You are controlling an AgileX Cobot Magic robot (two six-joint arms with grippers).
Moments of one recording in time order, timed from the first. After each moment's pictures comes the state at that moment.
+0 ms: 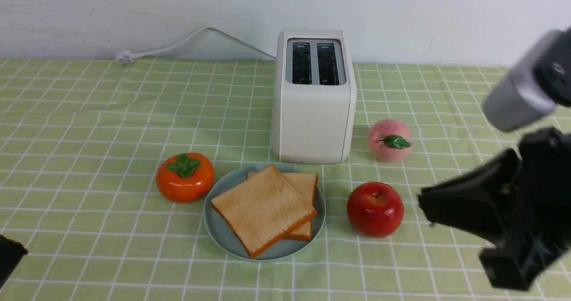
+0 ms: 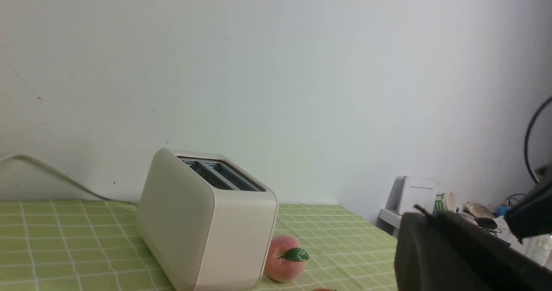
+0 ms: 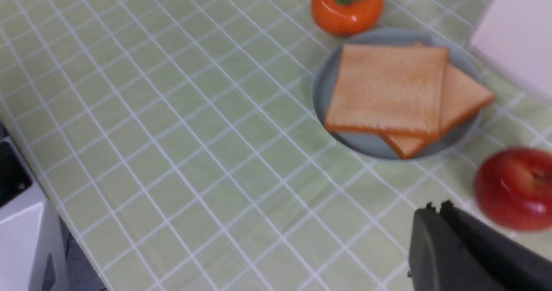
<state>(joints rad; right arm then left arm) 0.66 0.93 -0.96 0.27 0.78 -0.13 -0.69 0.01 -0.18 -1.75 -0.16 1.47</state>
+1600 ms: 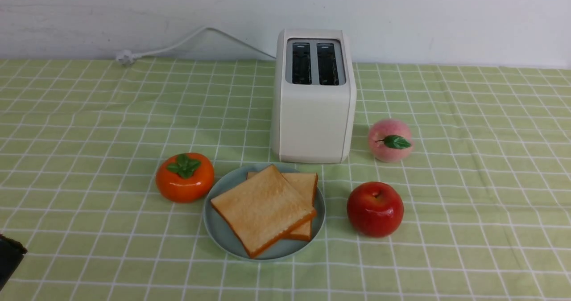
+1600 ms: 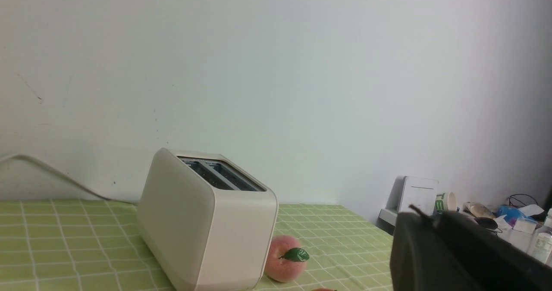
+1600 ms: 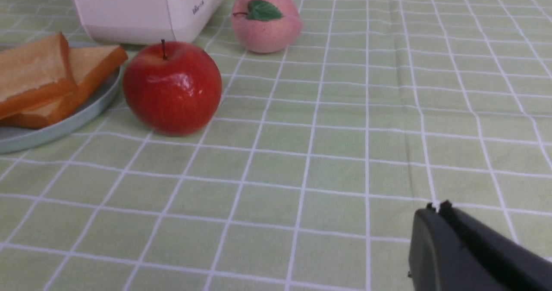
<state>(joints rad) 0.06 0.00 0.03 0.22 0.34 -0.15 -0.69 0.01 -0.18 -1.75 -0.16 1.47</state>
